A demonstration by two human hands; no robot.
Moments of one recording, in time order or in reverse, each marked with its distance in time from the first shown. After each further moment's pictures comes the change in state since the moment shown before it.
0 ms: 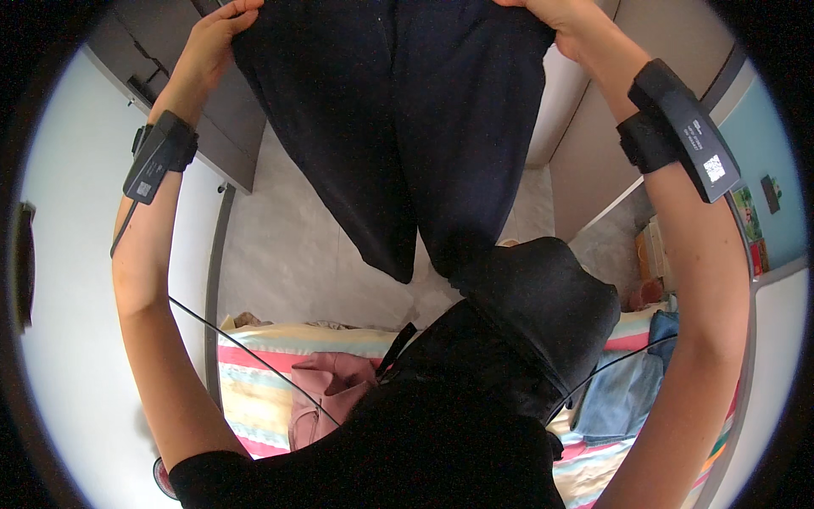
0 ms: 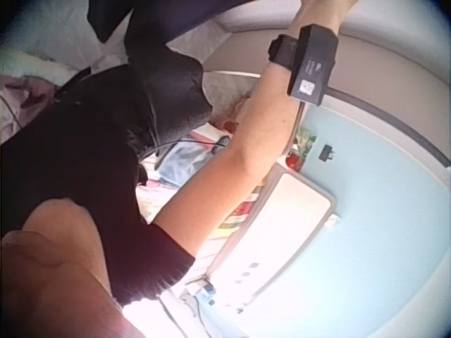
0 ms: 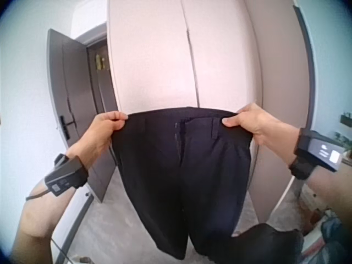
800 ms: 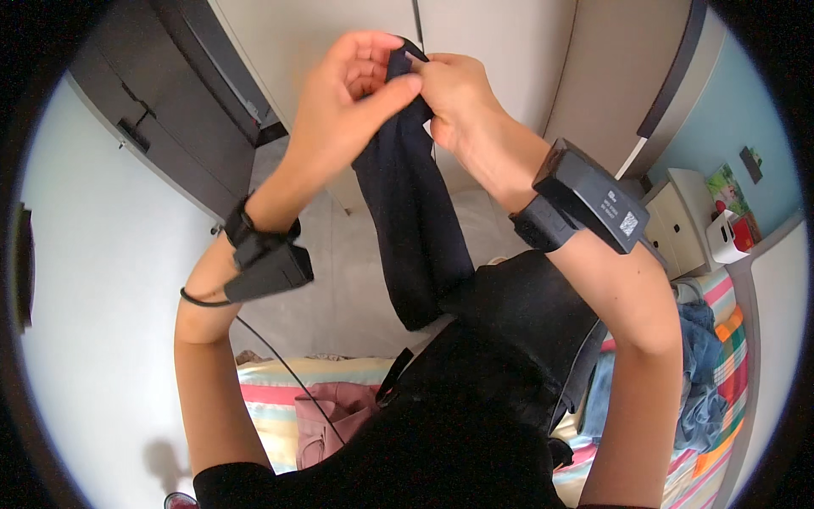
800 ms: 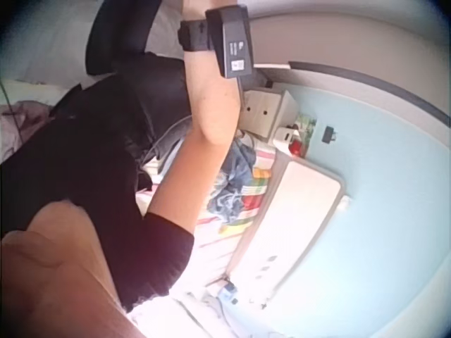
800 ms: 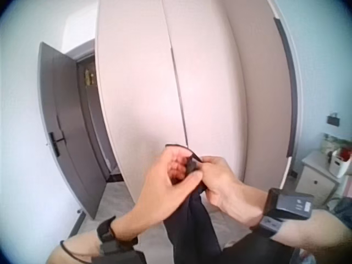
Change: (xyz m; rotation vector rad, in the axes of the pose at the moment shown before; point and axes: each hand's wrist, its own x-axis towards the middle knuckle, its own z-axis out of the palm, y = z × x) left_hand -0.083 0.003 0.150 0.013 -0.254 0.384; right_hand -0.041 0.028 0.053 0.764 -0.107 0.108
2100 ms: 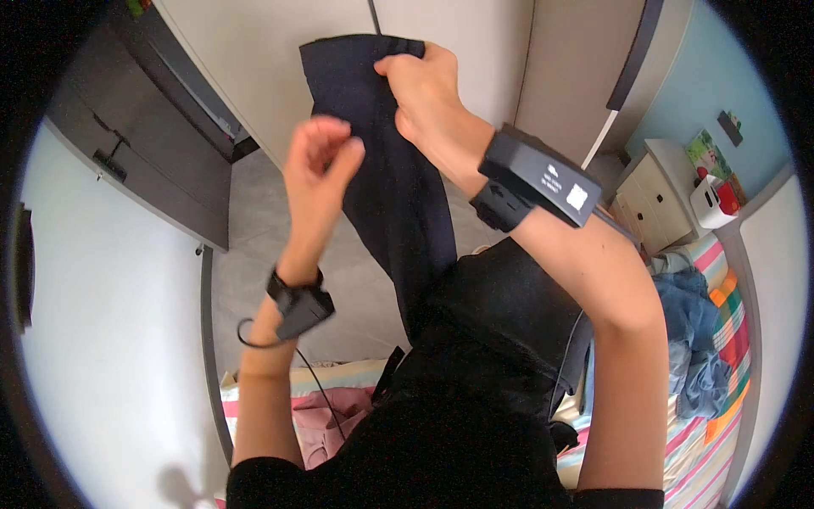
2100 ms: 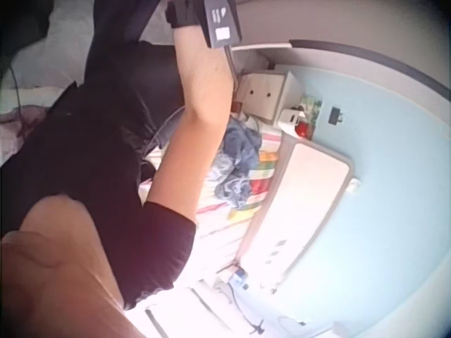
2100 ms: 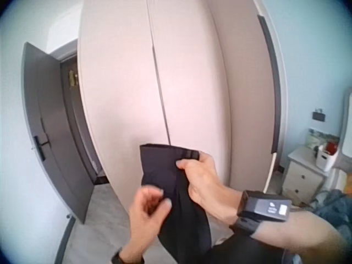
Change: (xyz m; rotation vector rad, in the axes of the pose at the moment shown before) left_hand -0.063 -0.072 0.023 -0.059 0.240 -0.095; right_hand 0.022 0.018 -0.021 0.123 0.130 -0.216
